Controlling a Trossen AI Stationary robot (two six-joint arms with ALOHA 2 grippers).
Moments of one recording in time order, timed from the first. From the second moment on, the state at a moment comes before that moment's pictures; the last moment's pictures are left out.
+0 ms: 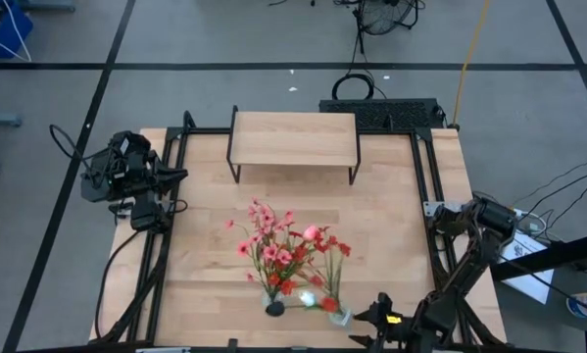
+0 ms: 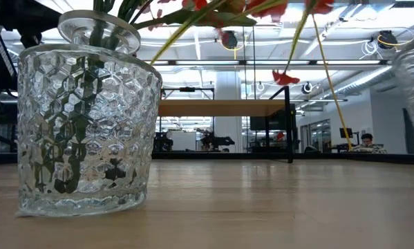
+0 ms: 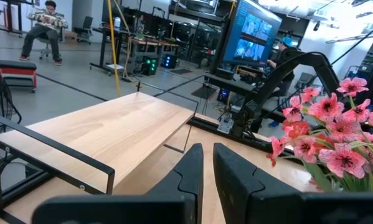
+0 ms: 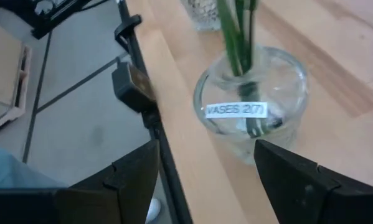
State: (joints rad) left arm -1.24 0.01 0.61 -0.87 -1.49 -0.56; right arm 1.07 1.82 1.11 -0.26 0.76 1.38
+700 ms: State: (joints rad) left arm -1.24 0.01 0.61 -0.87 -1.49 -0.56; right arm 0.99 1.78 1.11 -0.33 0.82 1.22
